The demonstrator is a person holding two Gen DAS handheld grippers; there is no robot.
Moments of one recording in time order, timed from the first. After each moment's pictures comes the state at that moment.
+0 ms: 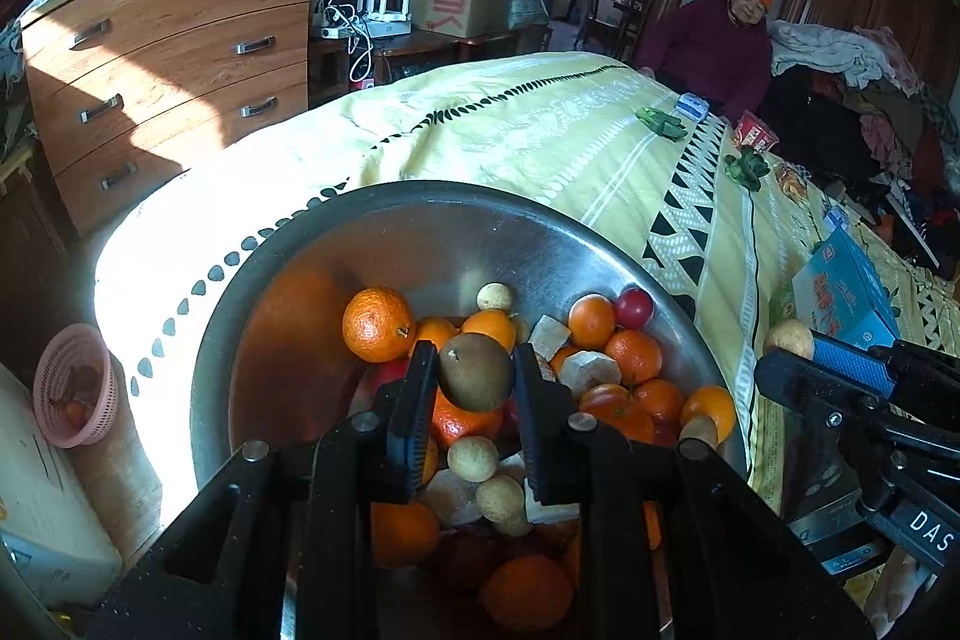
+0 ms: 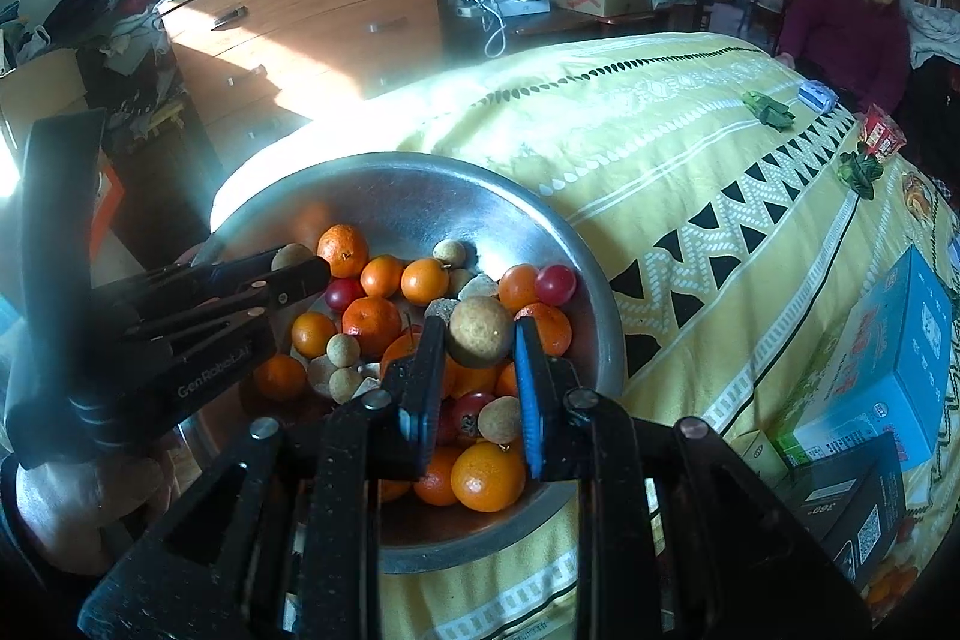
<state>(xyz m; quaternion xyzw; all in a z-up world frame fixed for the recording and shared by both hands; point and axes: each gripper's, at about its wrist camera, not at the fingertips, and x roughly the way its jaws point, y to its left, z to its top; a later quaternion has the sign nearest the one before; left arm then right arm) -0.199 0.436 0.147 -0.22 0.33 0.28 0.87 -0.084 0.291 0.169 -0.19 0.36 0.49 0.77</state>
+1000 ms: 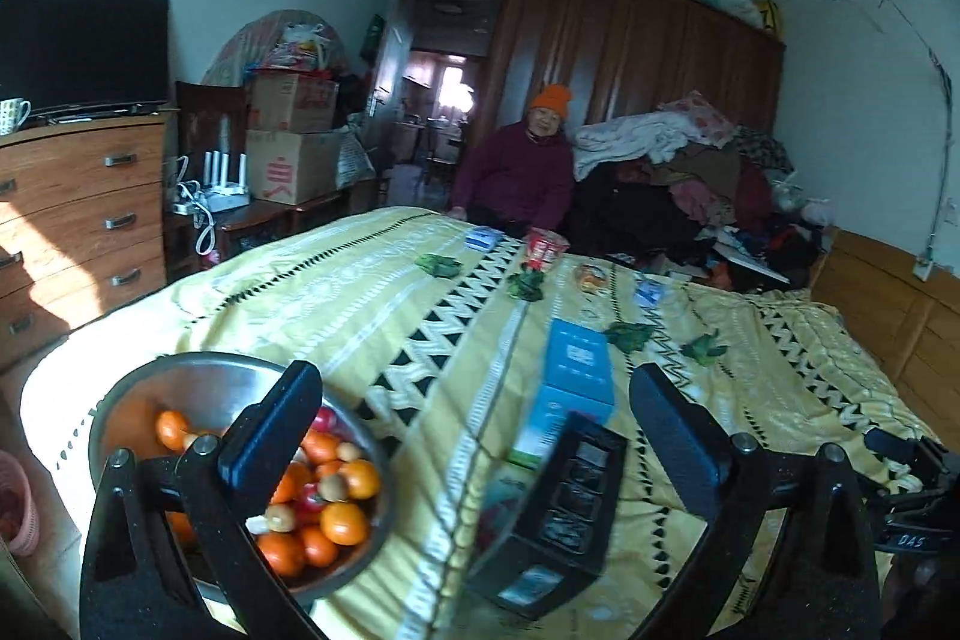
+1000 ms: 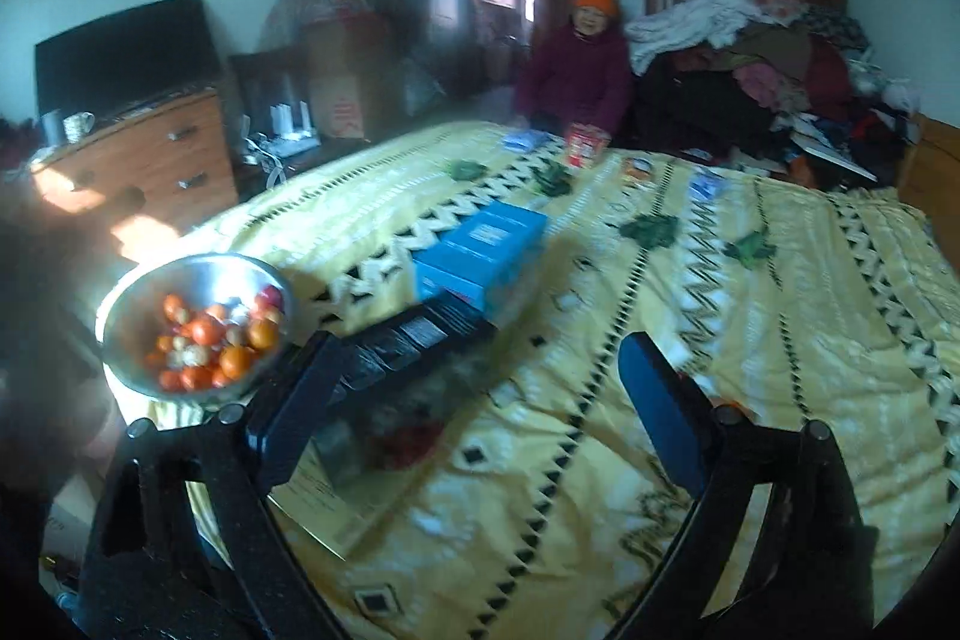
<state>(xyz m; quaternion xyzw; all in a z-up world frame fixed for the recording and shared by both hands) -0.222 0.231 0.283 -0.14 0.15 0.12 0.97 -0.109 -0.038 0.241 -0.09 0.27 0.22 0.93</state>
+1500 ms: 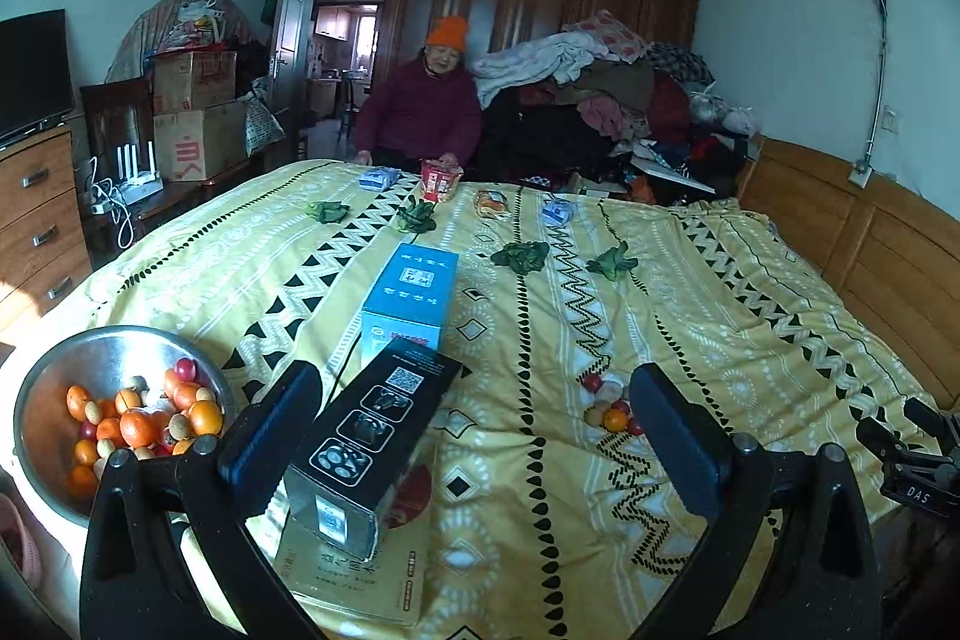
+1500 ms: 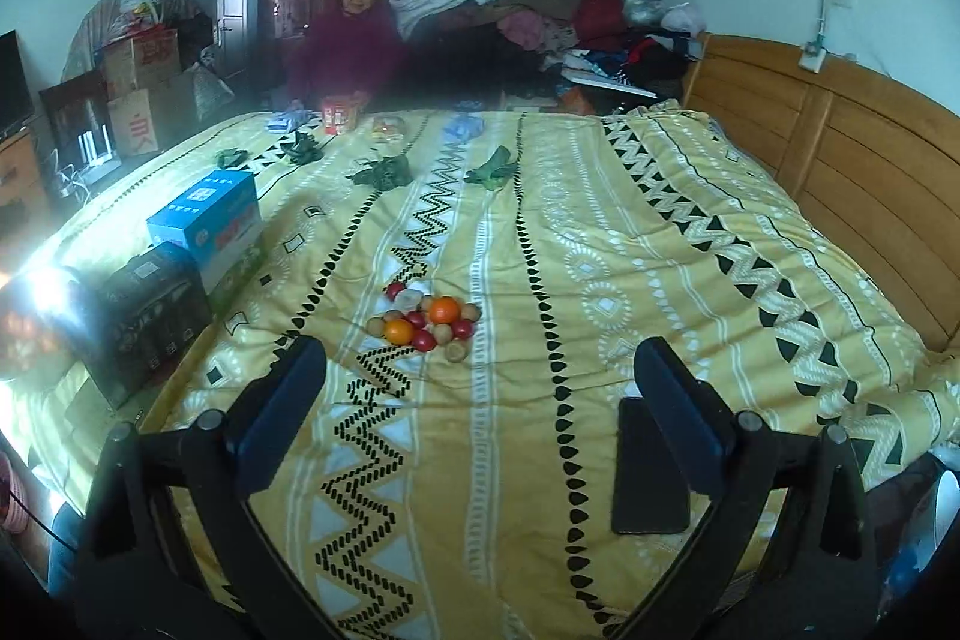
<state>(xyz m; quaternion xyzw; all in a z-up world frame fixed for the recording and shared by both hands) -0.192 0.096 0.286 -0.09 0.22 0.04 0.97 -0.135 -0.195 0.239 -0.05 0.28 0.01 0.96</state>
